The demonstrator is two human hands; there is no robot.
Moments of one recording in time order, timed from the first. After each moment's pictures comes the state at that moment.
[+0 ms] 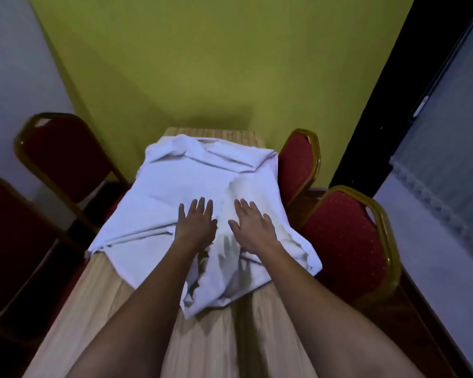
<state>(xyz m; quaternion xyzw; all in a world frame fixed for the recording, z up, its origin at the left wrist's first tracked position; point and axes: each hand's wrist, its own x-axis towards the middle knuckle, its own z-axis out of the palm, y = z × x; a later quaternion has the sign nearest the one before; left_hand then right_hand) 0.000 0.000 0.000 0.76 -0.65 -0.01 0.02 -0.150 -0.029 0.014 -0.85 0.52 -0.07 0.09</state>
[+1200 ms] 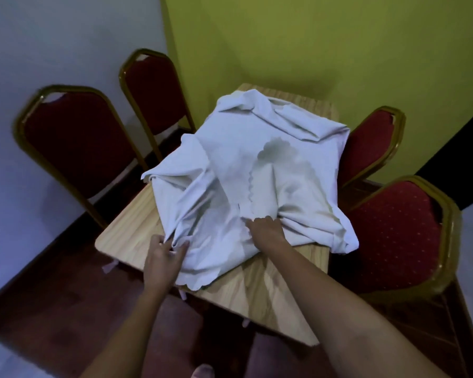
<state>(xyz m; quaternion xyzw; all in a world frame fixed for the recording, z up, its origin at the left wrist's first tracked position) -0.008 0.241 -0.117 0.89 -0.28 -0.08 0.36 -0.151 0.044 -0.076 -0.93 0.35 0.13 0.01</state>
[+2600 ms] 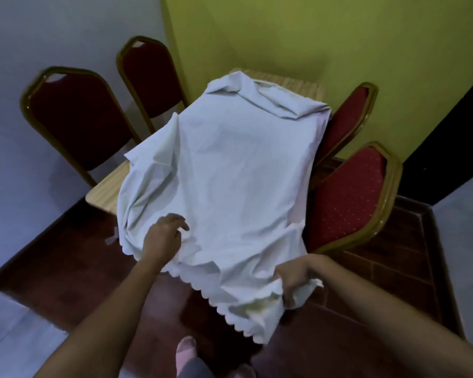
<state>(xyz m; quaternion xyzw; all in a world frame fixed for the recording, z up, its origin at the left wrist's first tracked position) -0.126 0.265 -0.103 0.86 -0.45 -0.01 0.23 -0.385 0.087 -0.072 -0.81 0.16 0.46 0.33</state>
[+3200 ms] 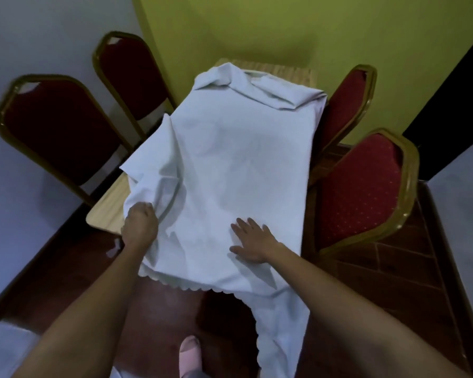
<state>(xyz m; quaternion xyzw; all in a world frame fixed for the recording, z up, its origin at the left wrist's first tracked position) -0.016 0.245 -0.089 0.92 -0.20 -0.10 0.31 -0.254 0.113 -0.100 -0.91 0.29 0.23 0.18</state>
